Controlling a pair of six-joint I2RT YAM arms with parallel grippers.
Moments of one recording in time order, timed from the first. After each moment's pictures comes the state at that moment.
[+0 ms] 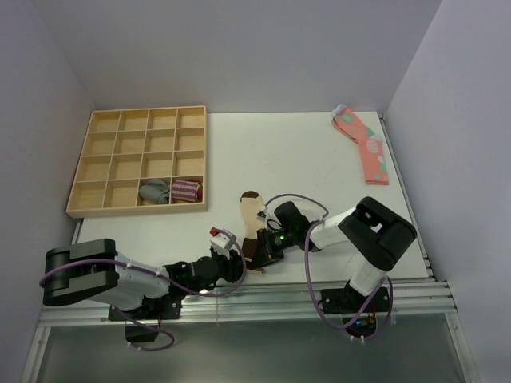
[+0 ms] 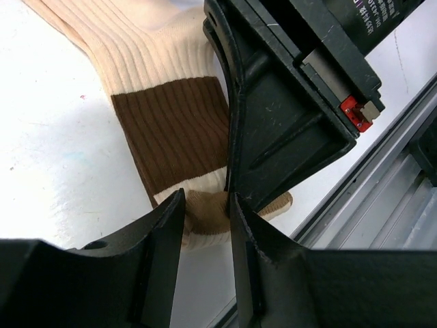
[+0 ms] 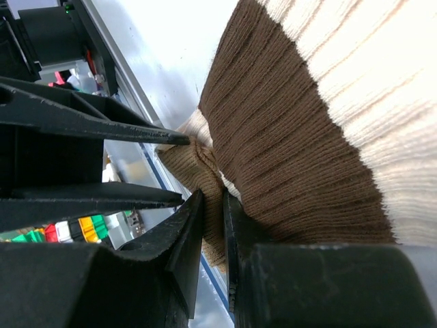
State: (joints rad) left arm -1.33 1.32 0.14 0.78 -0.43 -0.62; right arm 0.75 1.67 0.47 0.33 -0.77 0.76
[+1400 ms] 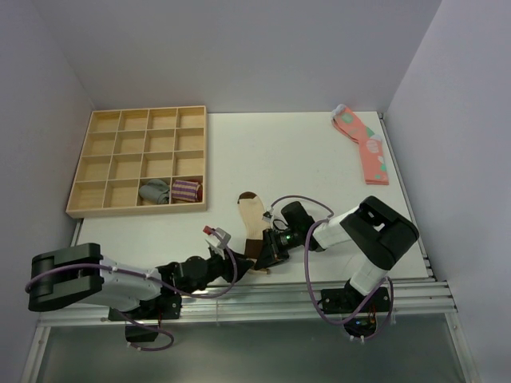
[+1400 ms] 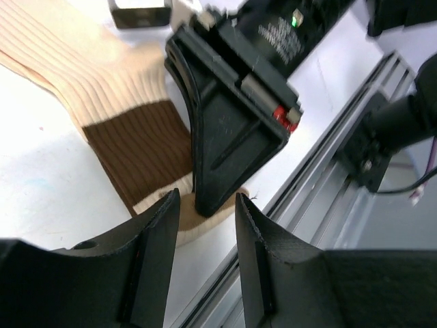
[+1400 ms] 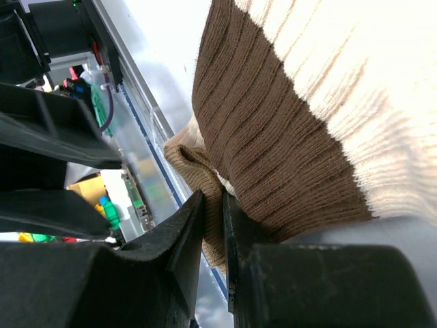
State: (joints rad) left arm -1.33 1.20 0.09 0.88 -0.36 -0.62; right arm 0.68 1.66 0.43 0.34 -0.84 0.73
